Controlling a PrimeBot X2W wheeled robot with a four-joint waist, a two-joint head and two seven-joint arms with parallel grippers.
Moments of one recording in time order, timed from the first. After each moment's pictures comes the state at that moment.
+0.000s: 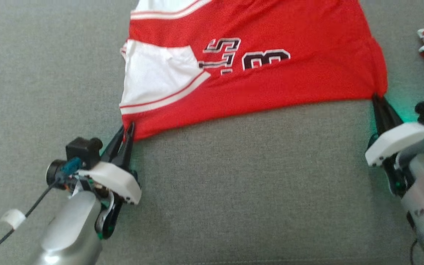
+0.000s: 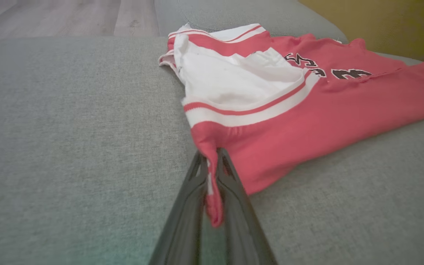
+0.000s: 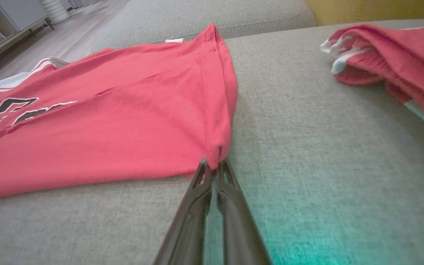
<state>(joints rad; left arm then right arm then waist) -0.47 0.28 -0.56 0.55 -0.58 -0.01 -0.12 -0.63 -0.36 0.45 0.95 0.66 0.12 -0.25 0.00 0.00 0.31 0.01</state>
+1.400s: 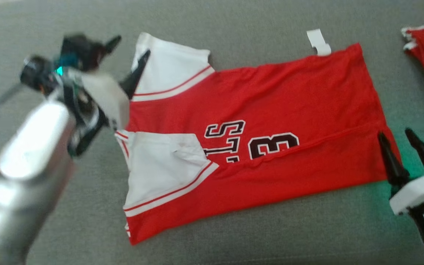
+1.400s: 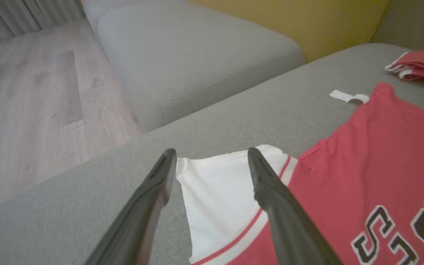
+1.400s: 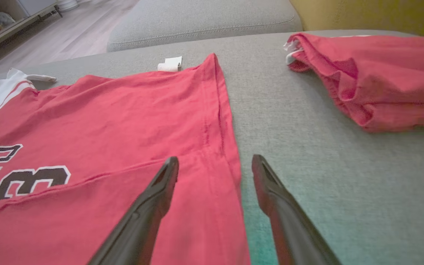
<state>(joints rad) -0.81 0.41 -0.64 0.39 -0.55 -0.10 0.30 -0.10 -0.41 0.11 0.21 0.48 0.12 0.02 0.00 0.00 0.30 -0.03</state>
